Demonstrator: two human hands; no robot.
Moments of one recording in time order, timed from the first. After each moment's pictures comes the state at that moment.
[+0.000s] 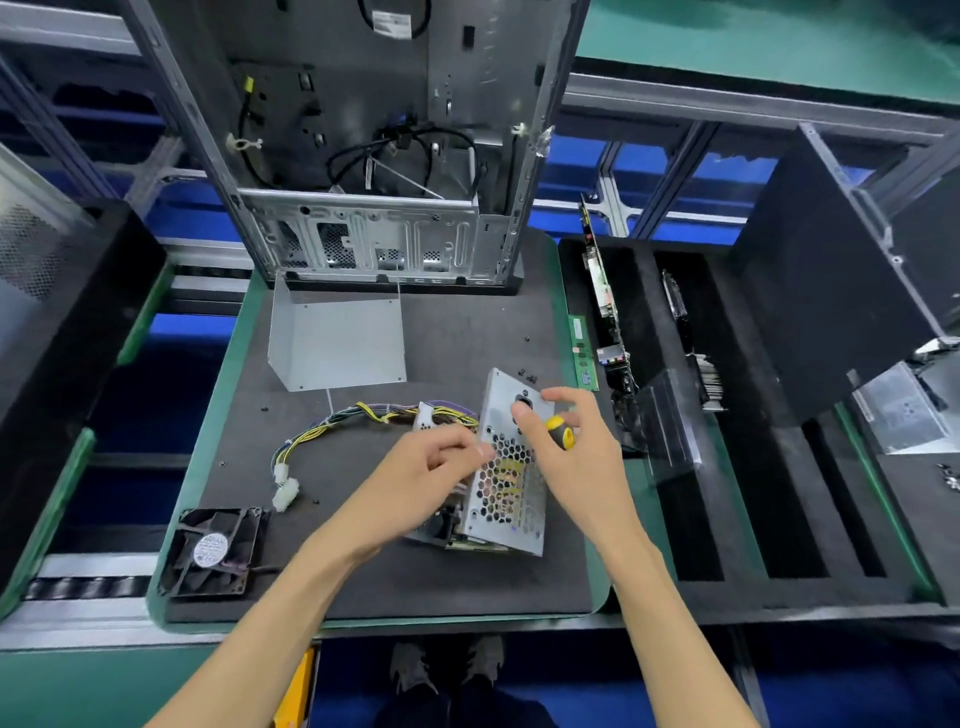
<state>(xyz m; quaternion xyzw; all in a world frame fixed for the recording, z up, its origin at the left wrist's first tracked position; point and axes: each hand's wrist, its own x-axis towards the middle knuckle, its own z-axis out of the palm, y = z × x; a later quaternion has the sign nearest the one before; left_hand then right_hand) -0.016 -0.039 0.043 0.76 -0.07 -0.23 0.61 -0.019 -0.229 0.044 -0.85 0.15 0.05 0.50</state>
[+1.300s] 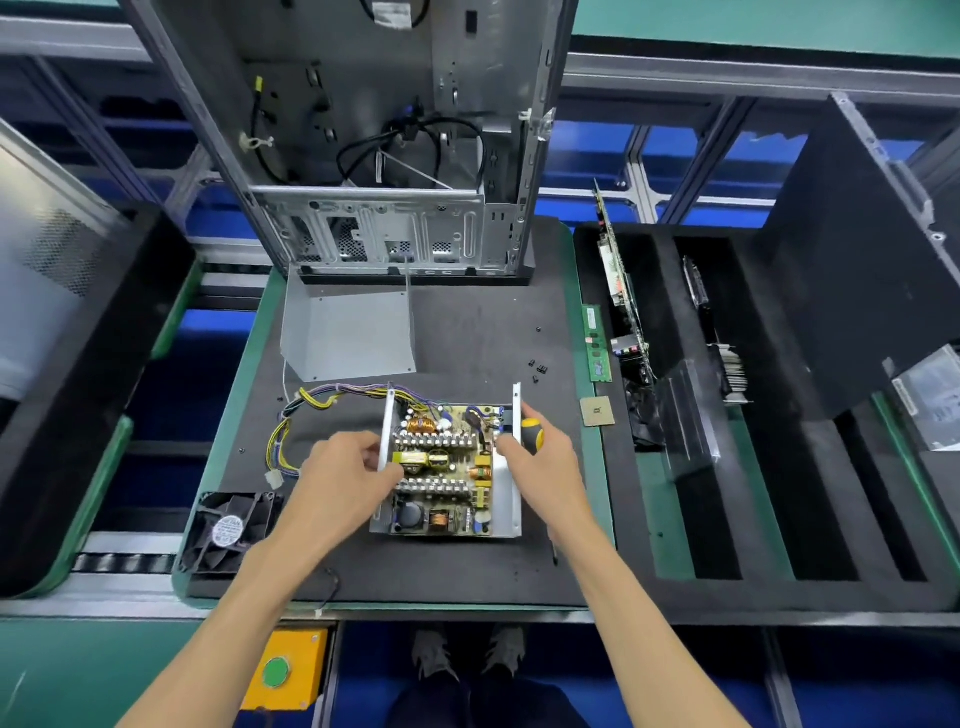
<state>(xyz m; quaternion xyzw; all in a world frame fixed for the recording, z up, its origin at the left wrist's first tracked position) -0.025 0.006 0.018 0.93 0.11 -0.14 0.33 -0.011 -0.216 -0.025 -0.78 0.17 0.14 0.59</state>
